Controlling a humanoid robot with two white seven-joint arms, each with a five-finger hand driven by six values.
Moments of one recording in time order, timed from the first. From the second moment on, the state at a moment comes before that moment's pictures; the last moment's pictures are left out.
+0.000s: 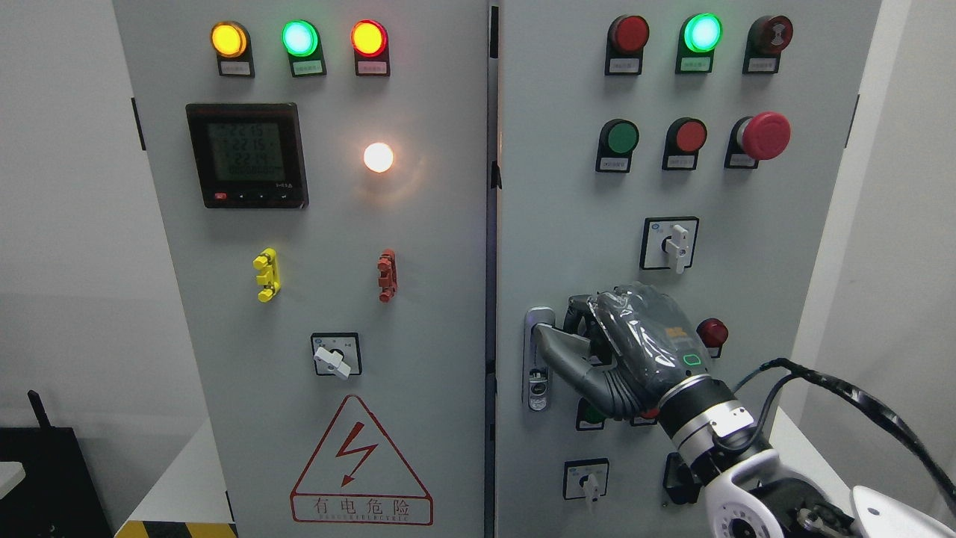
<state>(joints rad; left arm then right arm) 0.00 -0.06 0.00 0.00 -0.08 -0.05 0.02 -1.08 -0.70 1.02 -1.97 0.16 0.65 -0.25</state>
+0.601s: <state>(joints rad) 0.00 -0.06 0.00 0.00 -0.08 -0.05 0.02 -1.08 -0.70 1.01 -1.97 0.16 0.65 -0.25</state>
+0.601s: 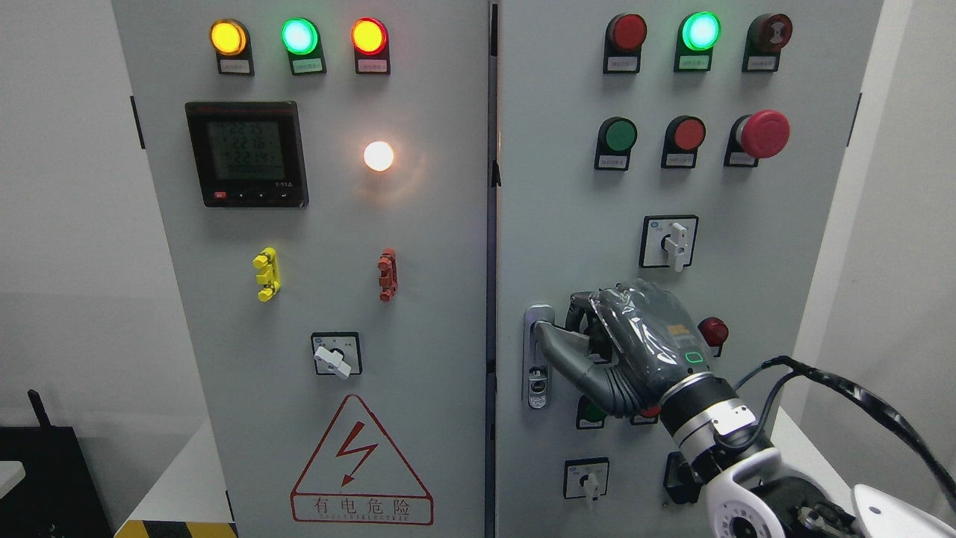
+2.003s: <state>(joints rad) 0.00 -0.06 0.00 0.00 -0.08 -0.05 0.02 -1.12 -0.66 1.01 -1.94 0.16 0.65 -0.25</state>
